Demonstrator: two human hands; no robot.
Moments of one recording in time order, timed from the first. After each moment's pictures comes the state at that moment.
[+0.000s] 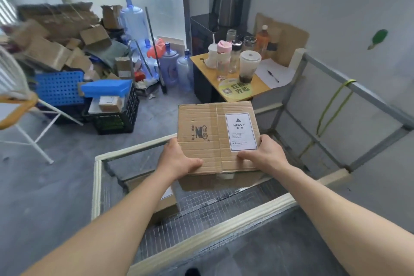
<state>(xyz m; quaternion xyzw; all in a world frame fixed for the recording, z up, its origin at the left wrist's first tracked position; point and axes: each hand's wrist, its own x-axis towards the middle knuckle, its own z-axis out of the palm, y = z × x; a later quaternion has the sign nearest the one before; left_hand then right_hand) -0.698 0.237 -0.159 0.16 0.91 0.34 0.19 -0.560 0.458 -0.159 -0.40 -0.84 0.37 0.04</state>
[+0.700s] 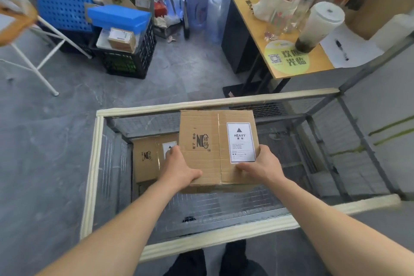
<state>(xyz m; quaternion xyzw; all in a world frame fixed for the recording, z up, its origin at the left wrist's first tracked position) -0.763 0.210 -0.320 0.02 0.90 0.31 0.31 -0.672 0.443 -0.316 -0.40 -0.84 0.34 -0.16</state>
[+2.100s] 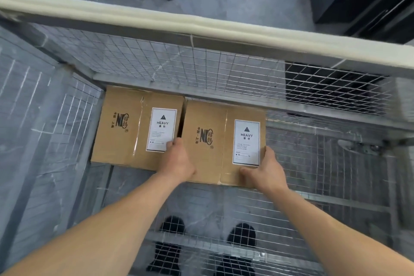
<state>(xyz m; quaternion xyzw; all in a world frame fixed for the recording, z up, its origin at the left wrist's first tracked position) -0.842 0.274 -0.714 -0.13 0.90 0.20 0.36 -0.785 0.509 -0.731 -0.31 -0.84 0.34 -0.27</state>
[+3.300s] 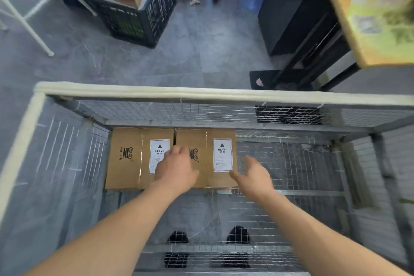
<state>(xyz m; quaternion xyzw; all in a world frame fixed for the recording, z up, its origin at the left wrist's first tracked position) -0.856 0.286 -0.553 0.08 0.94 0.09 0.31 -0.783 0.489 -0.569 -0.29 -0.86 0.34 -0.26</state>
